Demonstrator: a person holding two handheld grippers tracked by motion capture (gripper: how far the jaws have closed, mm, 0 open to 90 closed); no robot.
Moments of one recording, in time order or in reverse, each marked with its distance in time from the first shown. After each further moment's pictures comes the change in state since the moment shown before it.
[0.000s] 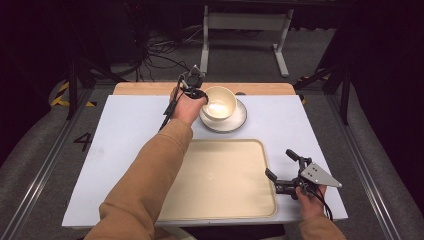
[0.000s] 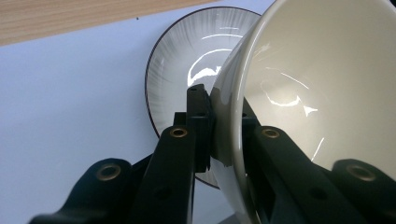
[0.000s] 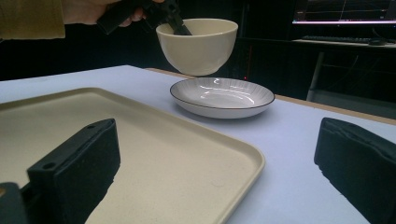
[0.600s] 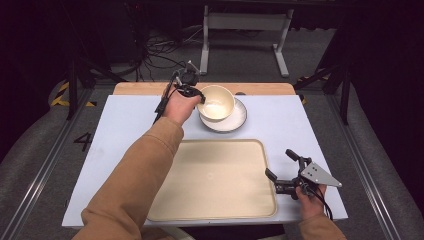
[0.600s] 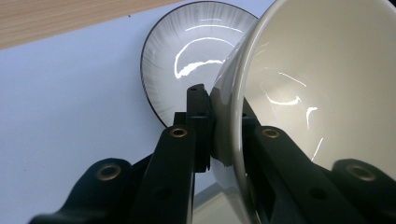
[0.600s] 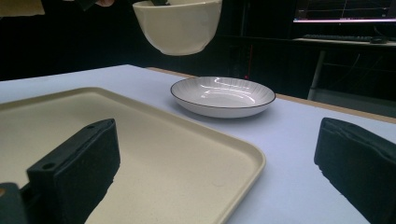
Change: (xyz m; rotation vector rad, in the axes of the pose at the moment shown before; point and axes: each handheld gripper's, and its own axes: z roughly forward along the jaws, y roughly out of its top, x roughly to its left) left arm 0.000 -0.006 -0.039 0.021 -0.049 0.065; right arm 0.000 0.000 0.001 0.006 0.003 0.007
